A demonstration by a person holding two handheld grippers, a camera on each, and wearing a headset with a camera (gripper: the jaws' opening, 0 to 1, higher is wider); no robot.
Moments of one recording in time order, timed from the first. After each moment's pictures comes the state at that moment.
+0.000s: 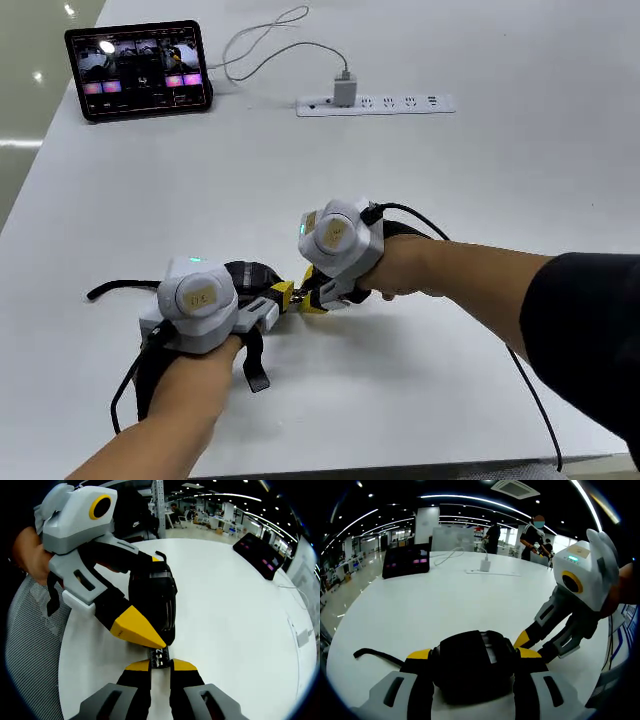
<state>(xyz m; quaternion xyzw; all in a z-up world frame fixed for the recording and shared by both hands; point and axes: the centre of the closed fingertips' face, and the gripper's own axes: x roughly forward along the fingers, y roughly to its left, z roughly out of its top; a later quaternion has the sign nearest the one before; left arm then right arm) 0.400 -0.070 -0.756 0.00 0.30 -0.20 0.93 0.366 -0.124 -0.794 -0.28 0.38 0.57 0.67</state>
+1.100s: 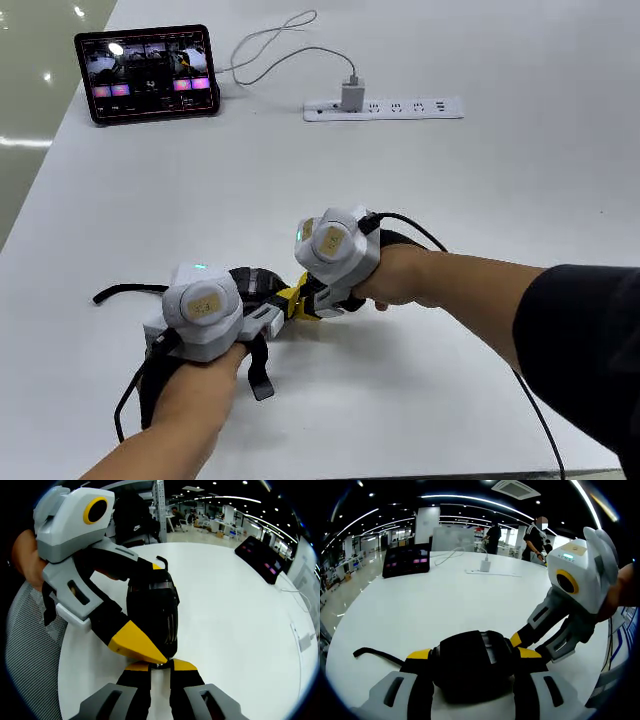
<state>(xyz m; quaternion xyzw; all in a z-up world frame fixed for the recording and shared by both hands) 0.400 -0.070 -0.757 0.00 0.30 -0.20 0.93 0.367 -0.108 -0.794 -0.27 0.37 0.58 0.68</state>
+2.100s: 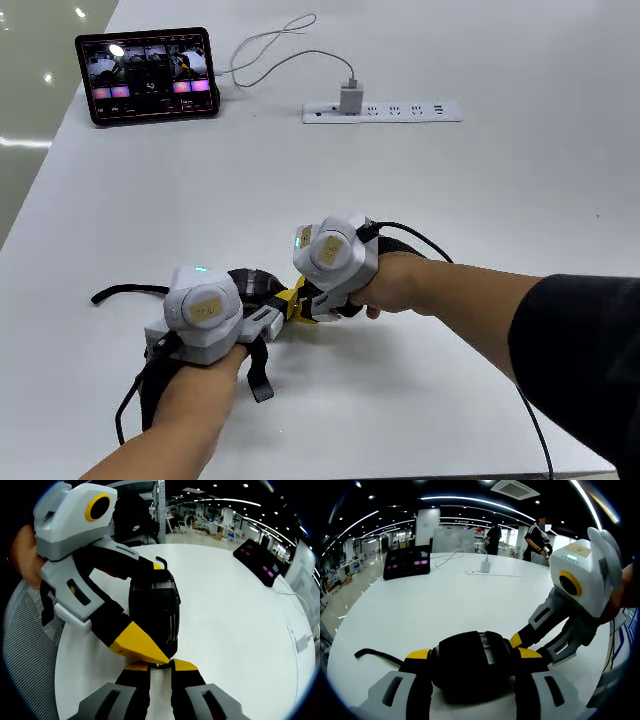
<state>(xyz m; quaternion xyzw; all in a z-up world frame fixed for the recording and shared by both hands) 0.400 -0.071 -0.756 0.01 0.30 -0.19 0.93 0.368 -0.108 -0.794 -0.28 0.36 0.57 0.69</state>
